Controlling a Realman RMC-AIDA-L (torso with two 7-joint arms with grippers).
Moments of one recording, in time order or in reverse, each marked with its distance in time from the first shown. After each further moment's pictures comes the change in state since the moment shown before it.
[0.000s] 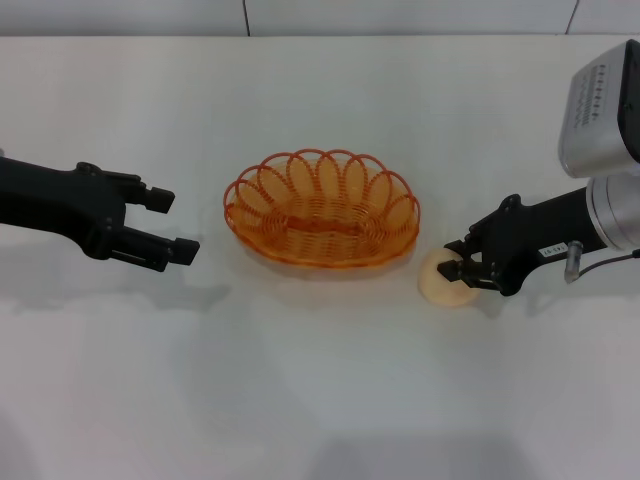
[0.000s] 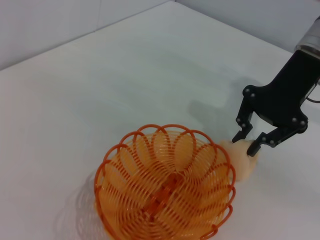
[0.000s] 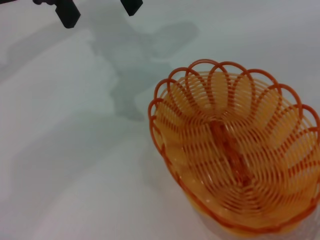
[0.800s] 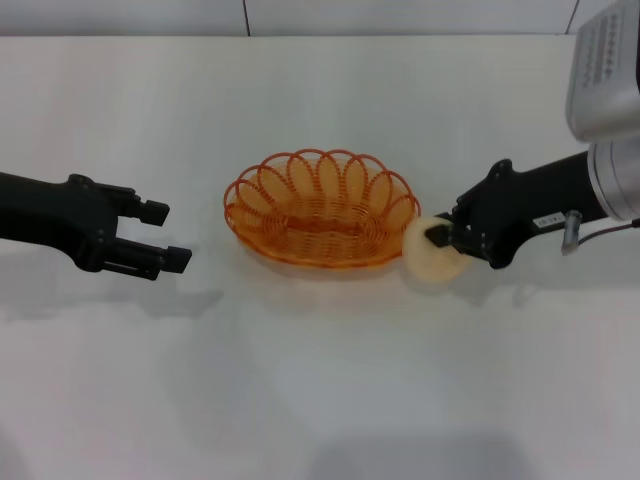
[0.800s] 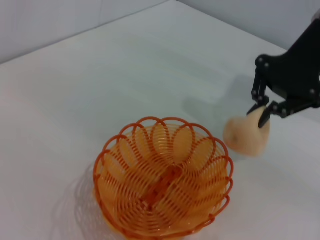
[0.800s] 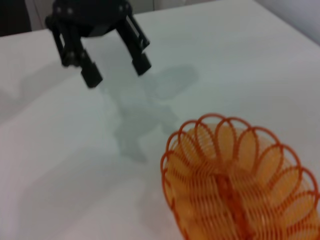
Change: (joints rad) left arm 0.030 -0.001 -0.003 0.003 -0.008 0.005 0.014; right arm -0.024 -0.002 -0.005 -0.201 0.012 -0.060 0.087
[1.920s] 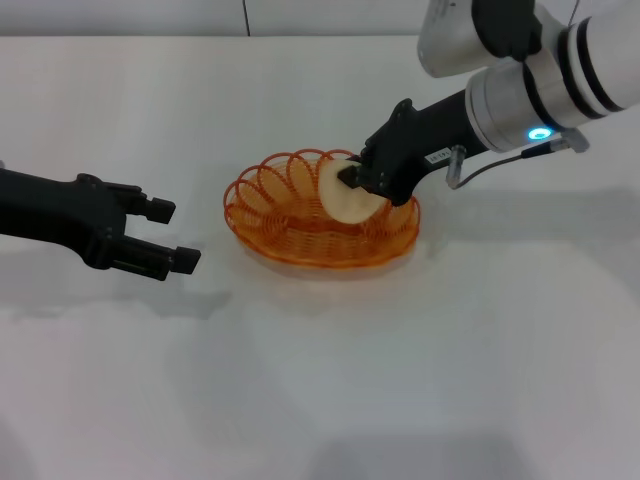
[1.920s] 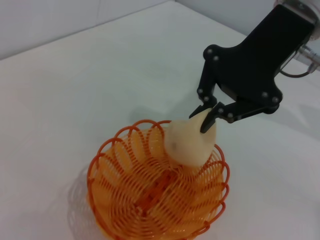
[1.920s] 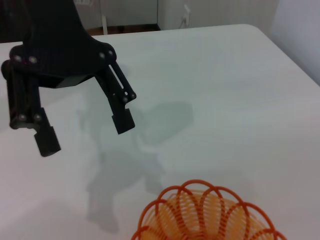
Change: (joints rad) left arm -0.013 -0.006 0.002 -0.005 0.002 0.003 -0.029; right arm 0.285 0.013 -0.107 0.227 0.001 0.197 0.055
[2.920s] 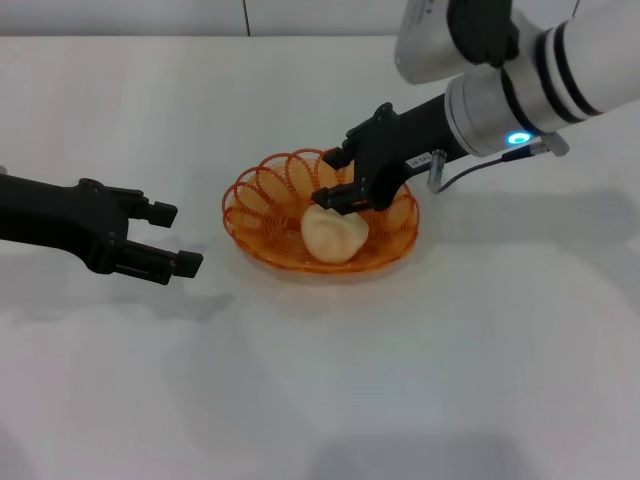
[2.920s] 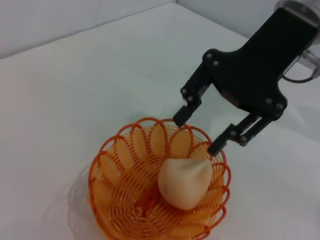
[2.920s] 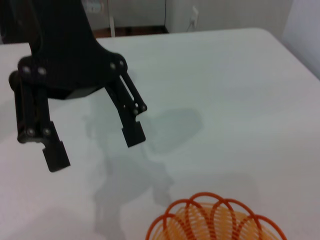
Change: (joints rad) left arm 0.011 -0.009 -0.003 0.000 -0.003 -0.006 0.008; right arm 0.014 0.001 -0.047 0.007 0.036 0.033 0.006
